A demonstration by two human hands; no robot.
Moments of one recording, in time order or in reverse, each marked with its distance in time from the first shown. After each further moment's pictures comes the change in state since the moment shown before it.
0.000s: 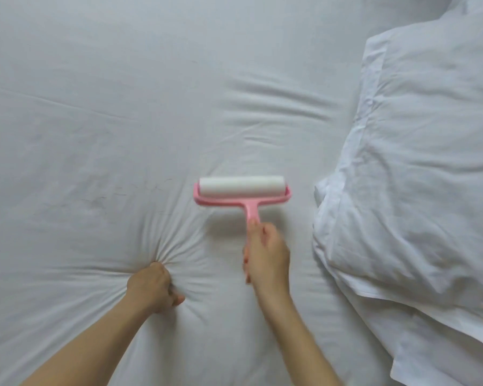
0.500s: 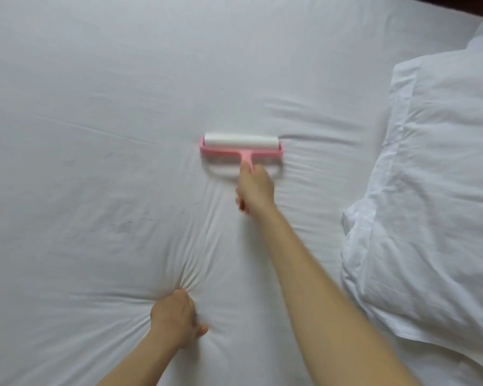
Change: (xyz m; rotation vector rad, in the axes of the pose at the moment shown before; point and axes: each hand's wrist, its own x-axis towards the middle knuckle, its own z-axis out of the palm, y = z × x) left_hand 0.006 -0.002 0.007 0.117 0.006 0.078; right_hand 0.134 -0.100 0.085 0.011 -0.169 0.112
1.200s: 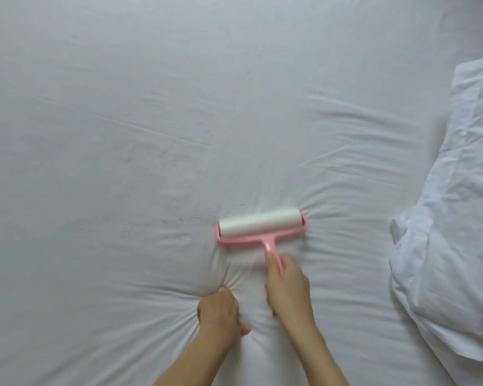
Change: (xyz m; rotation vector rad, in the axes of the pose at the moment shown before) left_hand -0.003 -0.005 -0.005 -0.004 0.012 -0.027; right_hand -0.134 0.093 0.026 -0.259 -0.021 -0.041
